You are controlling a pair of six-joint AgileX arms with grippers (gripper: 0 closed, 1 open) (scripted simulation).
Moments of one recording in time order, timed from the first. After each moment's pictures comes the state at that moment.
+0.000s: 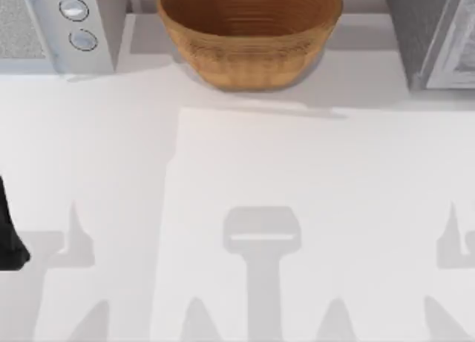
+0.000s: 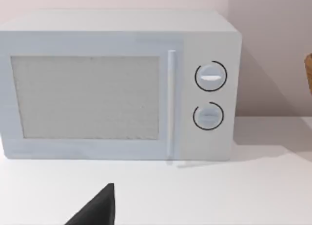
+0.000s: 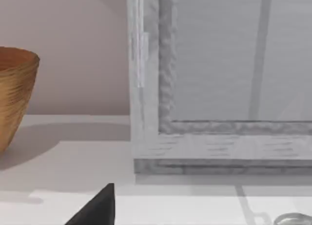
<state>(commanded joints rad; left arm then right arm) 0.00 0.00 0.00 0.00 0.00 0.00 0.00 0.00 0.00 0.00 0.00 0.00</state>
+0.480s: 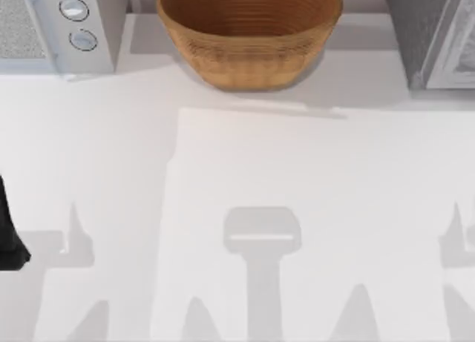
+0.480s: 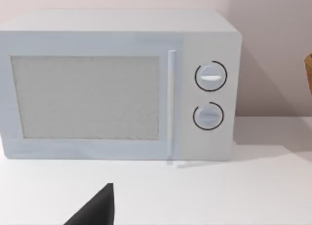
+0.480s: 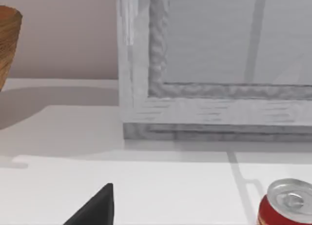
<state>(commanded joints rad) 0.00 0.00 0.00 0.00 0.00 0.00 -0.04 0.18 -0.01 0.11 -0.02 -0.02</state>
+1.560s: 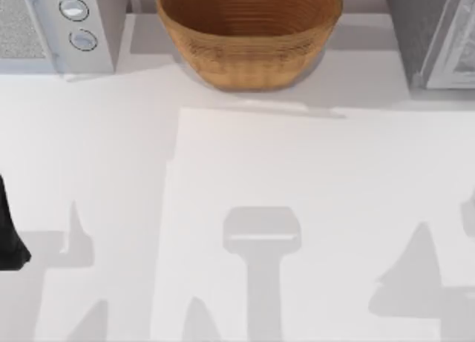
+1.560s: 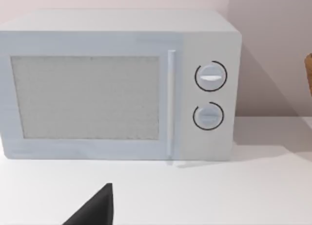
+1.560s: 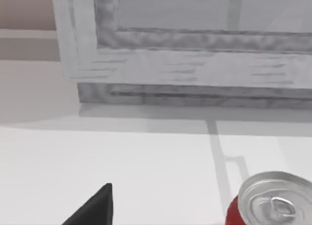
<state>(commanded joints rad) 0.00 0.00 0.00 0.00 0.00 0.00 -0.29 1.42 0.08 1.15 -0.27 -0.07</state>
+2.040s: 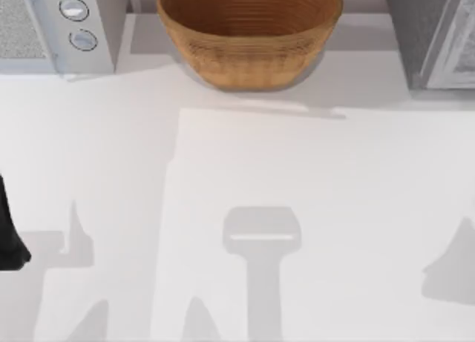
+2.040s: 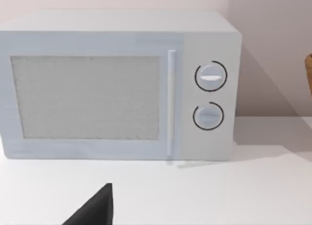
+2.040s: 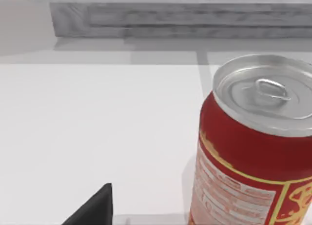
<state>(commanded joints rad) 0.00 0.00 0.00 0.00 0.00 0.00 -0.38 1.84 0.09 1.46 -0.34 -0.09</state>
